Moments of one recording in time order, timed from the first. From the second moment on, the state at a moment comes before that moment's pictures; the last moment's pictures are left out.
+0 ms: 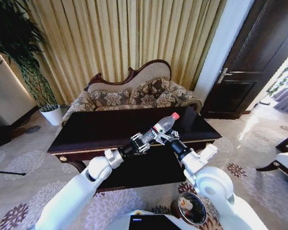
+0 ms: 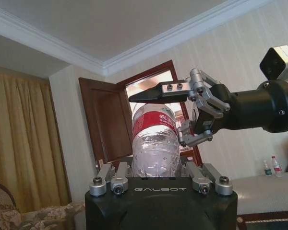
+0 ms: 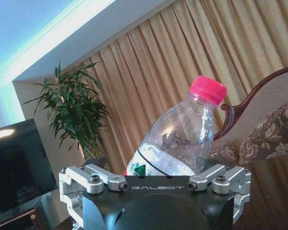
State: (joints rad) left arm 0.99 -0.97 0.02 -2.02 -0.44 -0.12 0.38; right arm -1.37 1.04 0.41 2.44 0.92 -0.30 0.12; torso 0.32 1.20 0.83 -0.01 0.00
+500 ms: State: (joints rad) left arm 0.99 -0.97 0.02 -2.01 -0.44 -0.12 0.38; right arm -1.38 1.05 0.40 2.43 0.91 -0.29 0.12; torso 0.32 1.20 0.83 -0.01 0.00
